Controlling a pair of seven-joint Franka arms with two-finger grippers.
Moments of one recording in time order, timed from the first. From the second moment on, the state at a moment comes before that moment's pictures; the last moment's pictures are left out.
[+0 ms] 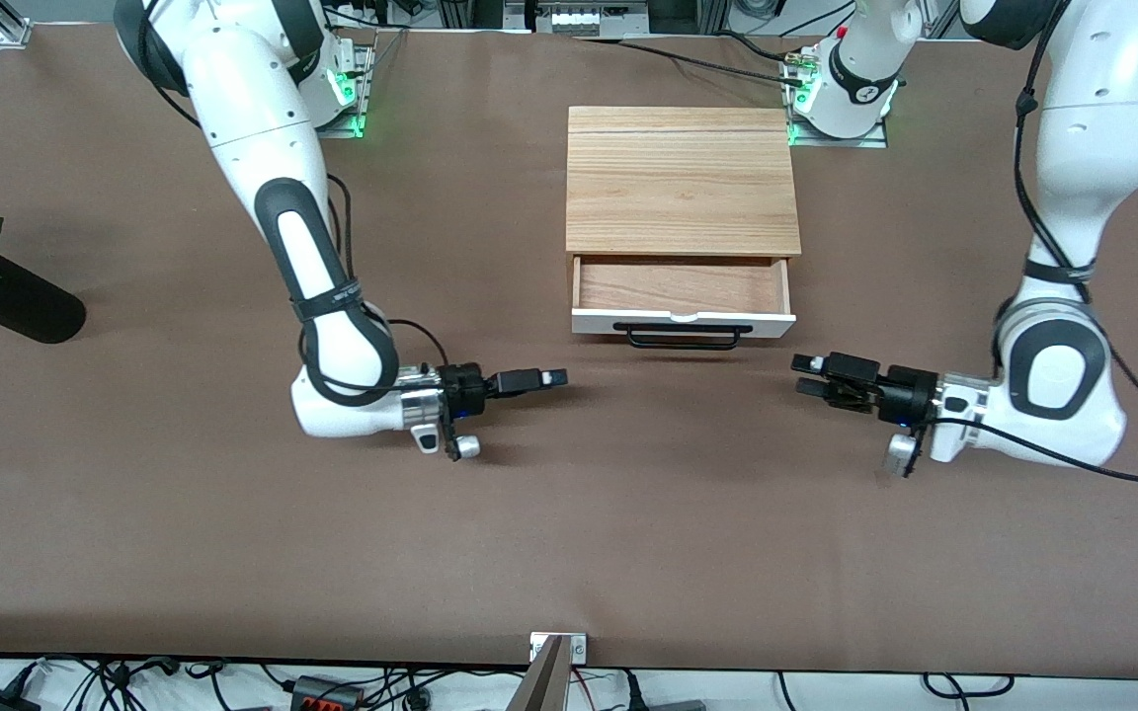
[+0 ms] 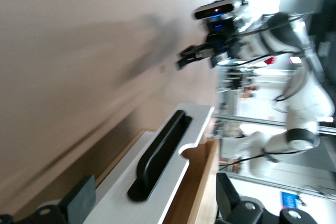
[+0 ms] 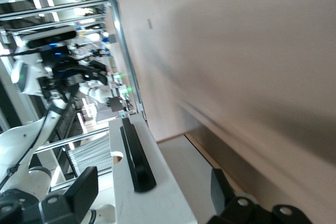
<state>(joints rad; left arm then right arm) 0.11 0.72 -0.06 -1.42 -0.94 1.50 0.60 0.44 0.94 -0.09 -1.32 1.47 1.82 -0.37</state>
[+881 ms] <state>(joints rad) -0.04 0.50 -0.09 -1.28 -0.02 1.37 0.08 0.29 0.87 -0.53 -1.05 1.07 1.34 0.04</state>
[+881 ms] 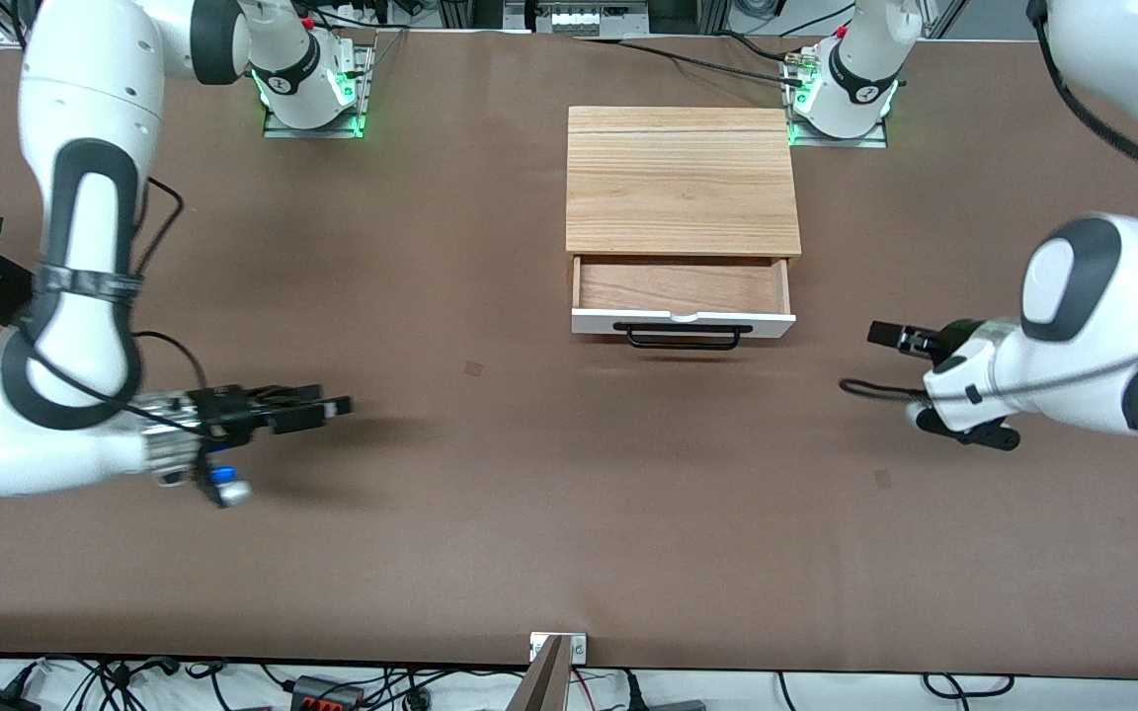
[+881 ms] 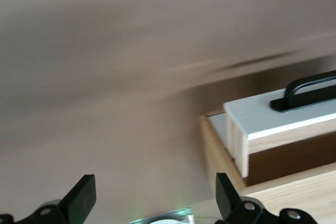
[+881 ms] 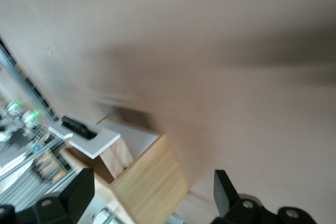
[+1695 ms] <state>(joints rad) 0.04 0.07 -0.05 -1.59 -0.01 1.70 0.02 0.33 0.79 -0.84 -0.98 0.81 1.37 0.04</state>
